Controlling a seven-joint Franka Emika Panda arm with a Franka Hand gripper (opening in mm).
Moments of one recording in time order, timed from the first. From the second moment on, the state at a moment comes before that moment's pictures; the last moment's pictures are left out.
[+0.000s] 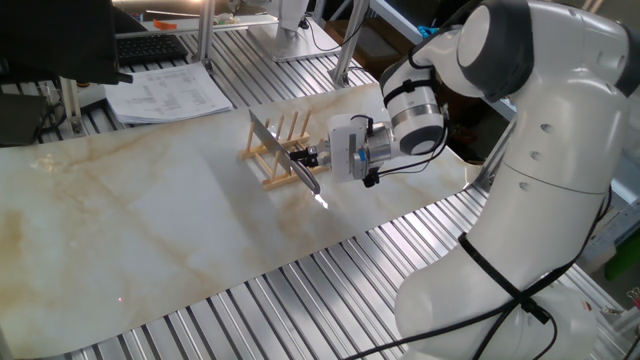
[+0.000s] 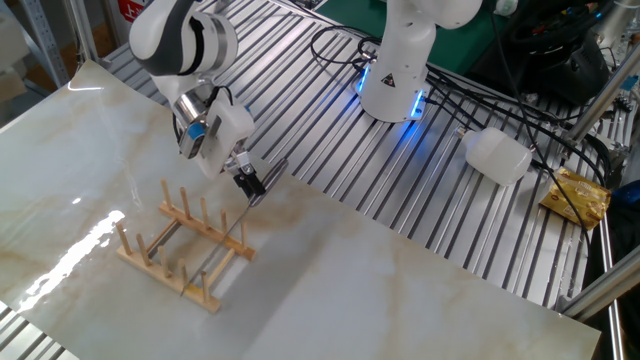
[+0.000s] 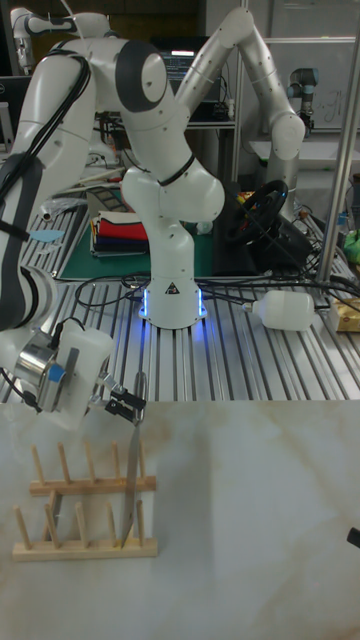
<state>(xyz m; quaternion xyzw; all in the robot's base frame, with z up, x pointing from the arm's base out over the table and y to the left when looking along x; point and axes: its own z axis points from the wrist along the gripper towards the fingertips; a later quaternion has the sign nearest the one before) 0.488 -0.095 0.141 0.09 0.81 0.56 0.14</state>
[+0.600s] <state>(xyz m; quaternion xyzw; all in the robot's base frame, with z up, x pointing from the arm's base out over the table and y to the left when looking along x) 0.488 -0.095 0.137 0.09 0.81 0.56 0.14</state>
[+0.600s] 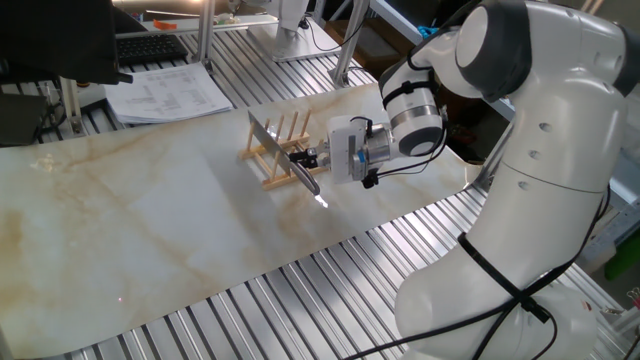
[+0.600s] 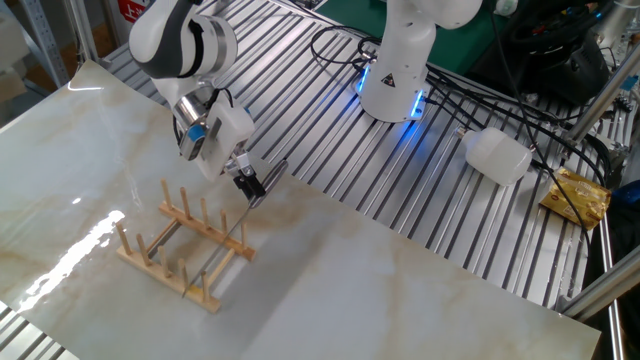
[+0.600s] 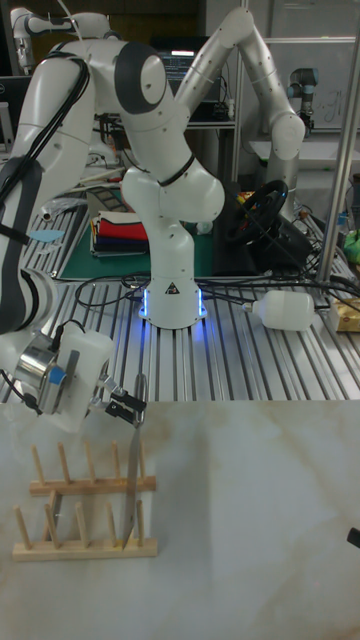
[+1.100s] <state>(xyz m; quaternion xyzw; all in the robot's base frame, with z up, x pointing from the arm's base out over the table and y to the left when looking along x) 0.489 -0.095 0.133 0.09 0.81 0.56 0.14</state>
